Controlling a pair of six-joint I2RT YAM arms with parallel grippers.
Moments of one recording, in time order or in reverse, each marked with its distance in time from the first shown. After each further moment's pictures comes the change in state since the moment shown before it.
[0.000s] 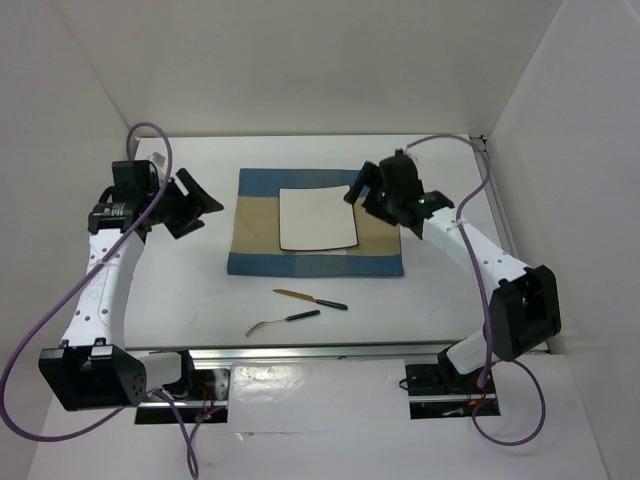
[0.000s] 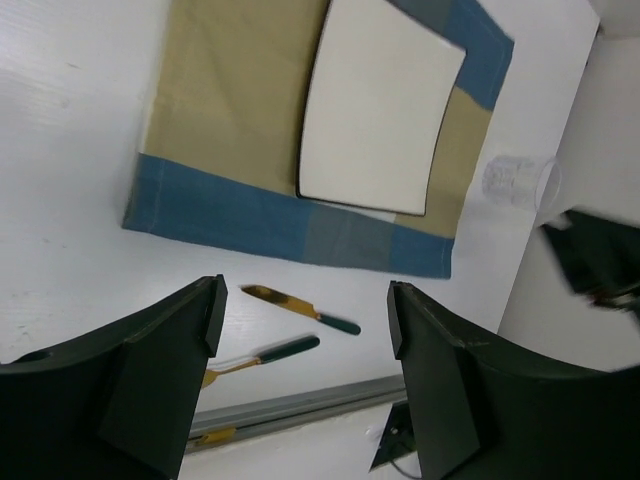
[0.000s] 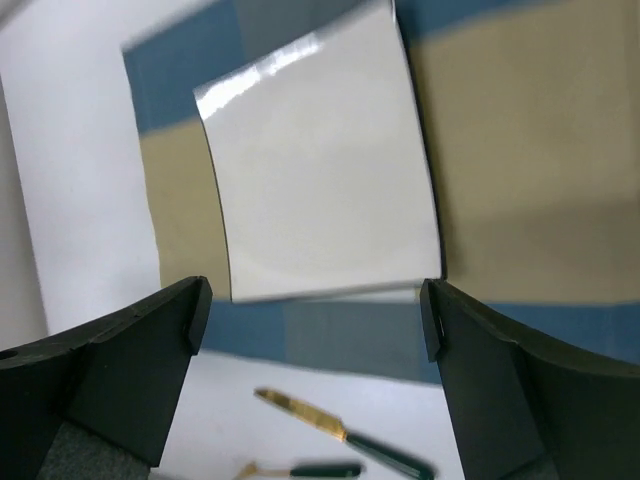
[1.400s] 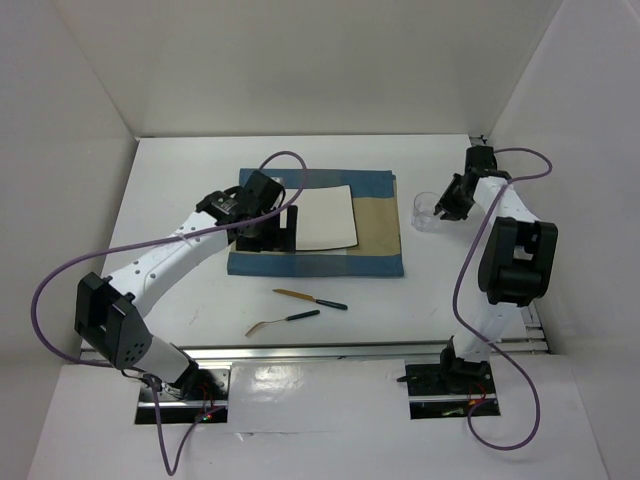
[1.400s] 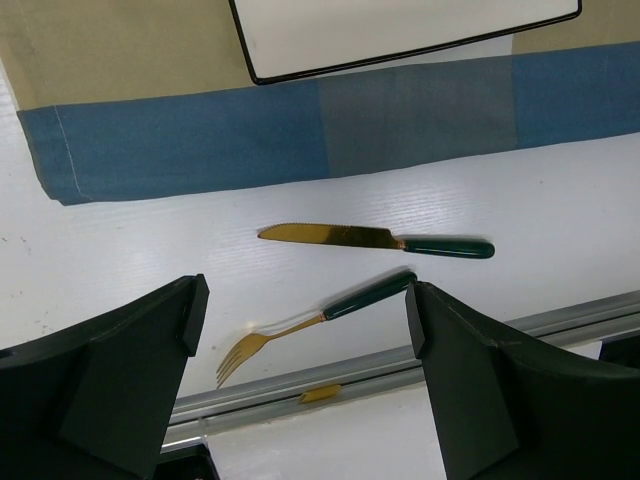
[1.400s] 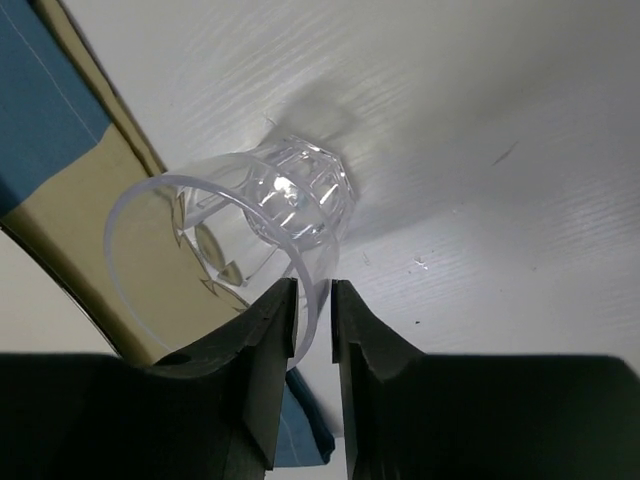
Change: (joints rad) left arm -0.708 0.274 0.092 -0.091 -0.465 0.107; right arm -0.599 0.350 0.247 -0.264 -0.136 -0.344
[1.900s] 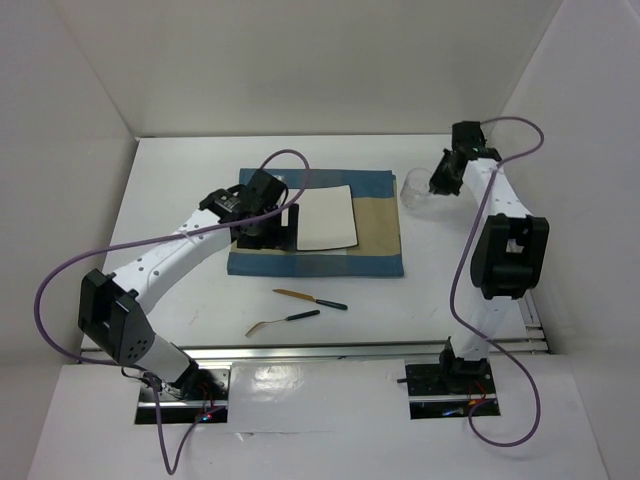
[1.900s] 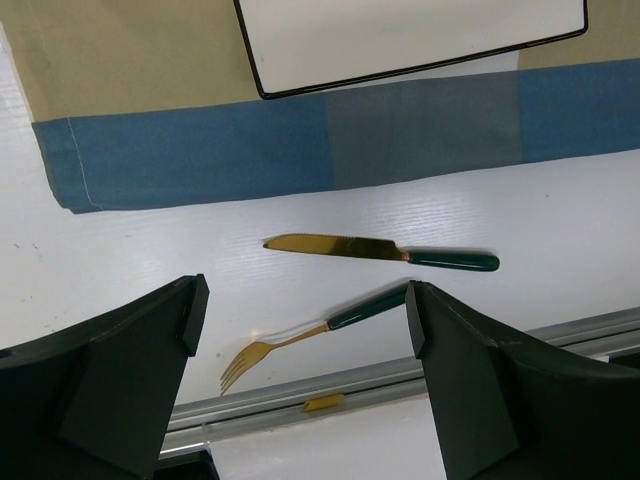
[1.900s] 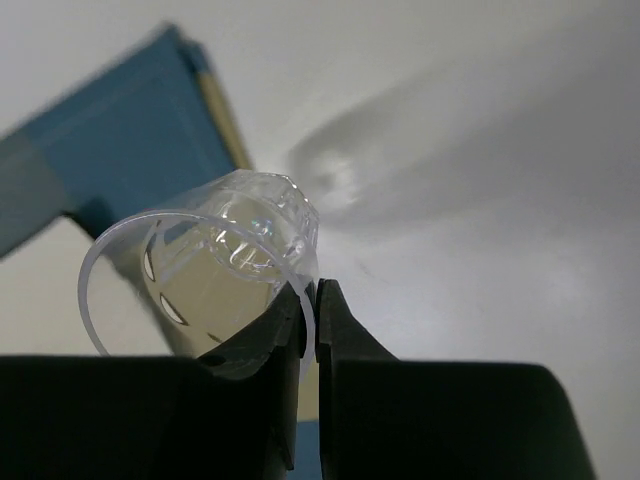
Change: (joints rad) left arm -0.006 0.019 0.021 -0.002 -0.031 0.000; right arm 0.087 0.040 0.183 -0.062 0.103 0.002
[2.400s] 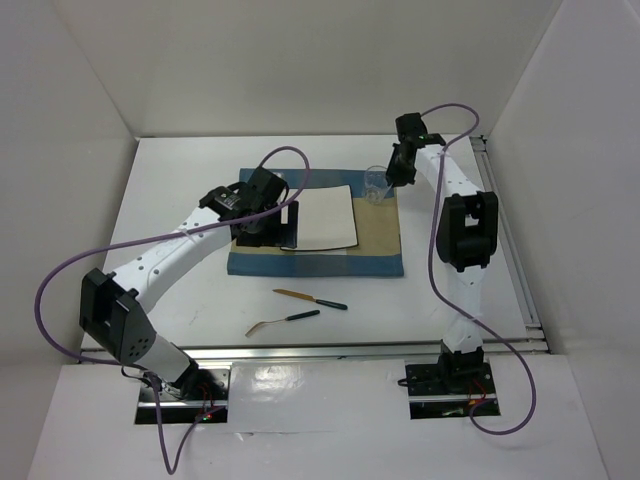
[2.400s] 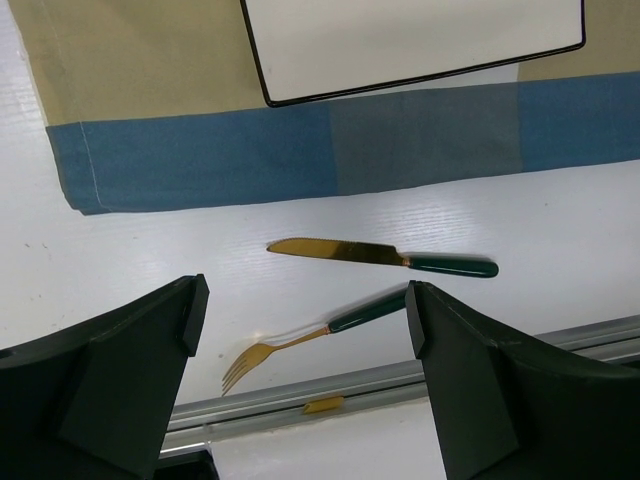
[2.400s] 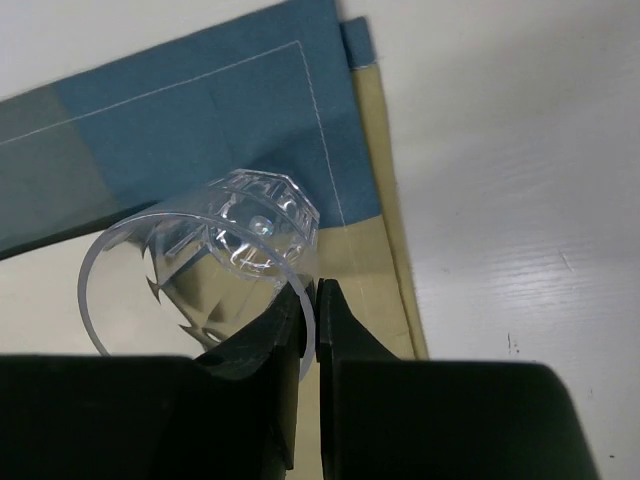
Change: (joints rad) left arm 0.000 0.012 0.032 -0.016 -0.021 -0.005; right arm 0.228 0.350 0.415 -0.081 0.053 -0.002
